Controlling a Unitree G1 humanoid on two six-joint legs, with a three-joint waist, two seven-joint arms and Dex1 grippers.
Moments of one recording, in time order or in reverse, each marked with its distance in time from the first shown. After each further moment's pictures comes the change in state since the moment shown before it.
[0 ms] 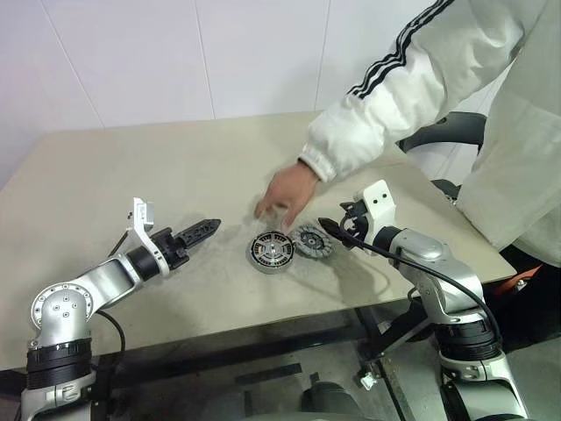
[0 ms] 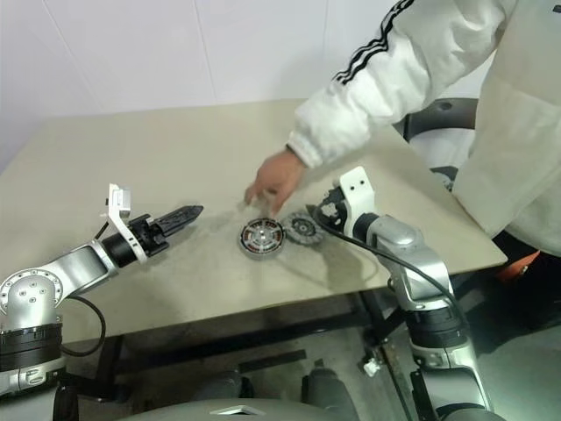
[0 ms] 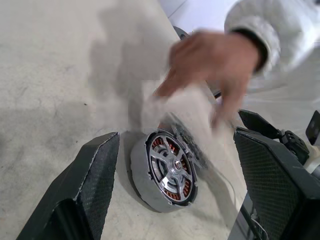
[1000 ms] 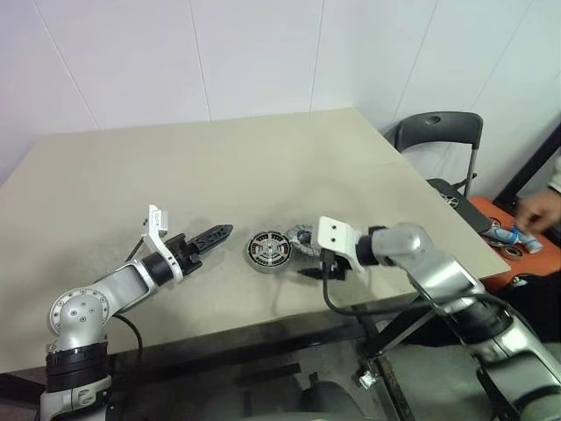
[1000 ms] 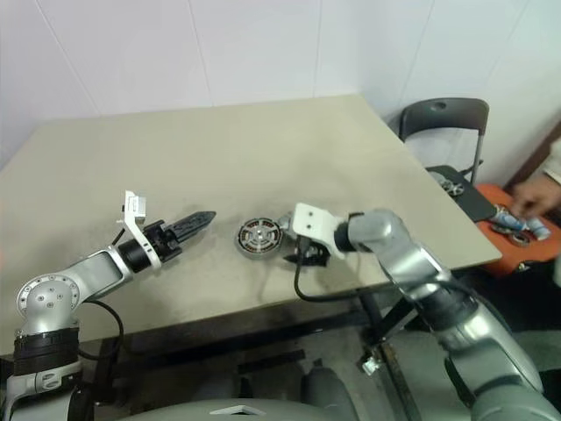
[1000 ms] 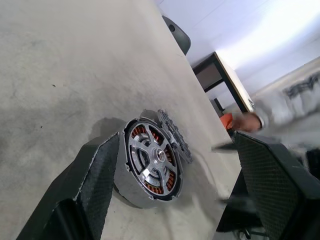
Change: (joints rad) left arm 0.011 -0.079 -0.016 -0.027 0.021 0.001 0.009; right arm -0.305 -0.205 0.452 0.189 -0.194 -0.340 0.528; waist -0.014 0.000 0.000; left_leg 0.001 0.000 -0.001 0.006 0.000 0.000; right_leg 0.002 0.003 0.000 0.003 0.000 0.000
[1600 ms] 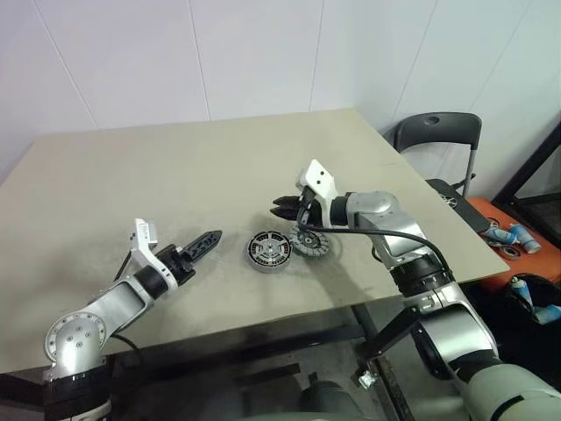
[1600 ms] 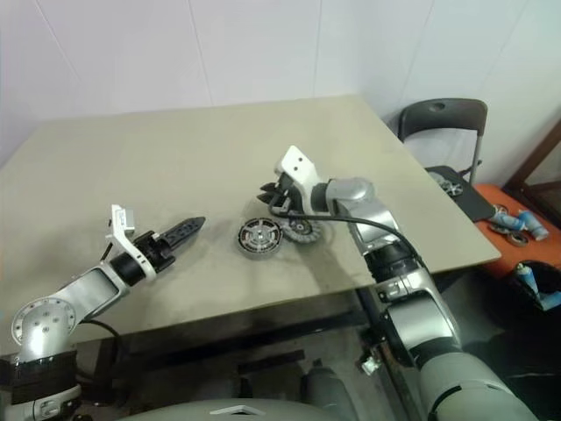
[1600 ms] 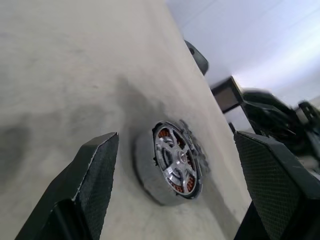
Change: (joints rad) left arm 0.137 -0.047 0.062 -0.105 -0.020 -0.070 0.074; right arm -0.046 0.292 -0.279 0.223 0.189 0.186 -0.083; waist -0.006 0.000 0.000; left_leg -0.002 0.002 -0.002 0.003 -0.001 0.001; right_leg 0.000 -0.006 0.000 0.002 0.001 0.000
